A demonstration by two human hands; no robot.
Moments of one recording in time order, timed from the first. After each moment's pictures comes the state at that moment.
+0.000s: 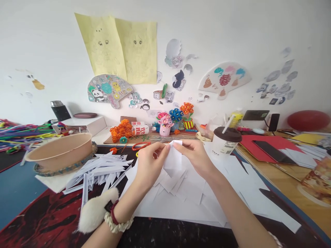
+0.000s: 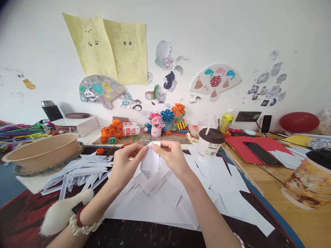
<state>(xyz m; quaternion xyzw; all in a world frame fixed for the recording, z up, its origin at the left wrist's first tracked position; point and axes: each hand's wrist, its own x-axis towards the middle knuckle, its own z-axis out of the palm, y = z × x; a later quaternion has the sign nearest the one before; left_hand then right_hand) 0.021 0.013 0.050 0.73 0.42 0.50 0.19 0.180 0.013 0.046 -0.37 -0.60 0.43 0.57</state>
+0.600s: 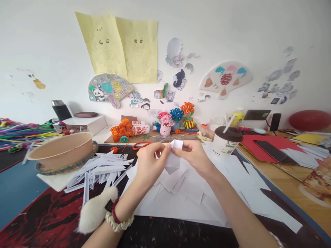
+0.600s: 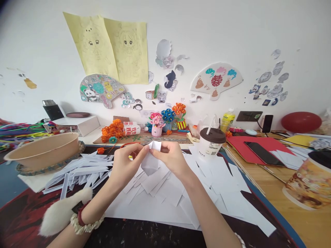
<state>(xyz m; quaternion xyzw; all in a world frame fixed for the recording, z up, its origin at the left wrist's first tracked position) 0.021 0.013 0.052 0.73 0.44 0.50 0.16 0.180 0.014 0.043 -0.36 -0.60 0.46 0.54</state>
